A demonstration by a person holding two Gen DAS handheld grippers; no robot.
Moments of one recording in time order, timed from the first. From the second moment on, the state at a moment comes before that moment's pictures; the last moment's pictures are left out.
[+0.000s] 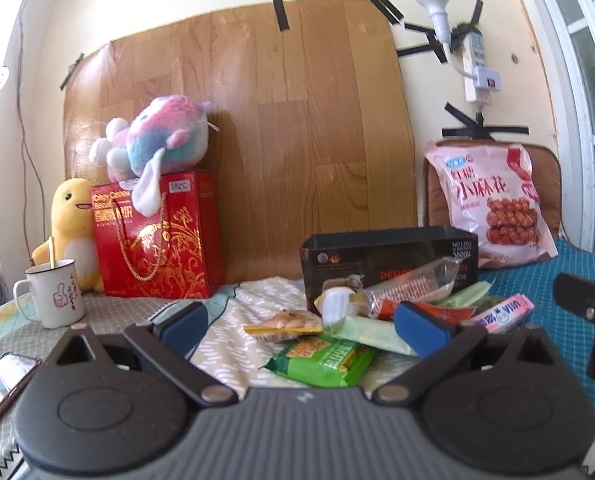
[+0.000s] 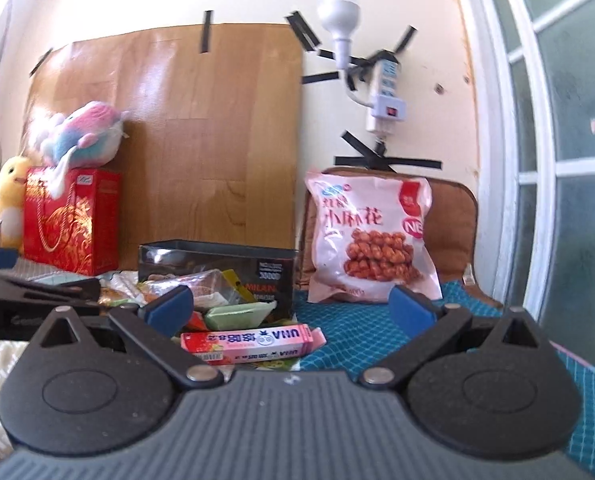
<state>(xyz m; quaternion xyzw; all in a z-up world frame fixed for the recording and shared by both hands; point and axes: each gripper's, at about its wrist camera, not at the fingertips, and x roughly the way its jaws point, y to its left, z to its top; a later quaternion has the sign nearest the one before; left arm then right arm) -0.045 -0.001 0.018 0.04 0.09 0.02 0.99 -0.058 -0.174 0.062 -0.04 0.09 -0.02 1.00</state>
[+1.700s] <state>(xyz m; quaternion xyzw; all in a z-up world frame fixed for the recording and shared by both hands) -0.038 0.018 0.021 0.00 0.13 0.03 0.99 -0.050 -0.176 0.058 -0.01 0.13 0.00 0.99</state>
